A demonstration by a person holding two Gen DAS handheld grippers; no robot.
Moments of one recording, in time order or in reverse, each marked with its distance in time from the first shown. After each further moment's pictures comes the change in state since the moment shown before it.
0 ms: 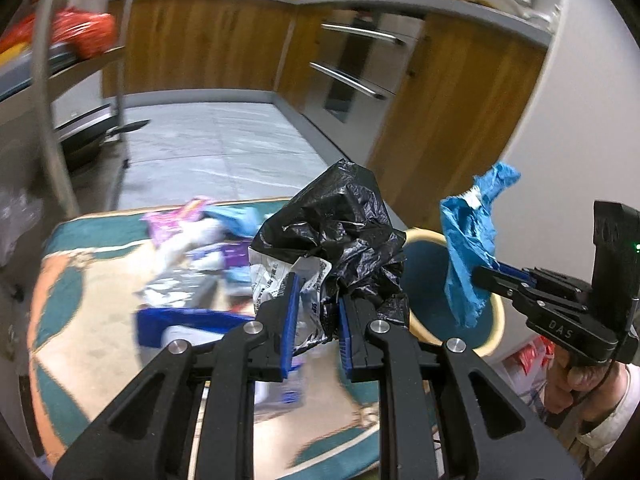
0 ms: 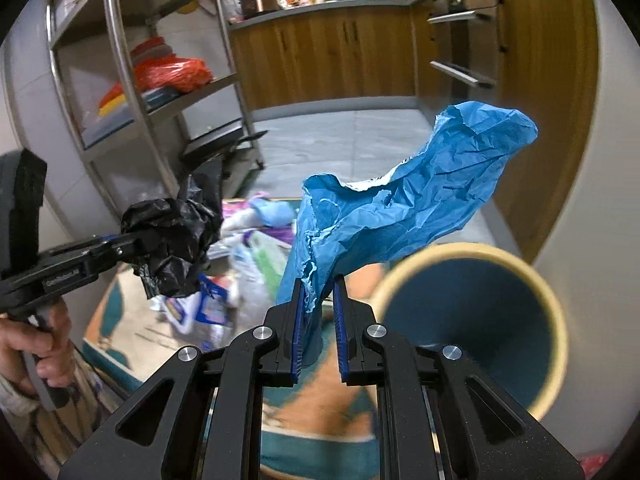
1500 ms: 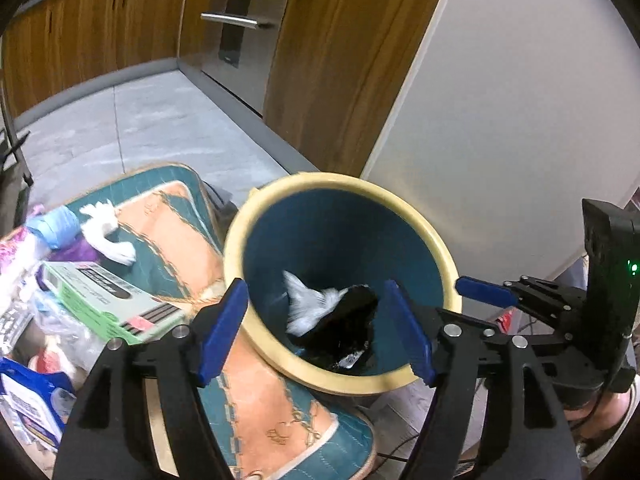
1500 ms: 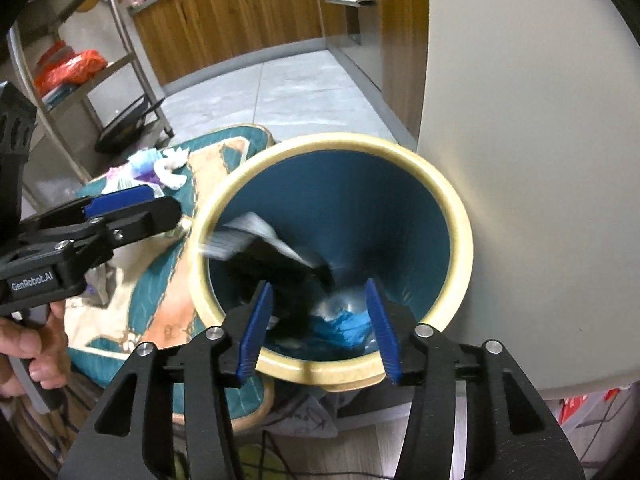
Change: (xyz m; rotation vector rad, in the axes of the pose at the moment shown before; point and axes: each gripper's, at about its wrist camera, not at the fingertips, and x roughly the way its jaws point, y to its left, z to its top) left arm 0.141 -0.139 -0.008 0.188 0.179 -0.169; right arm -0.004 -0.119 -0.072 0.204 0.174 -0.191
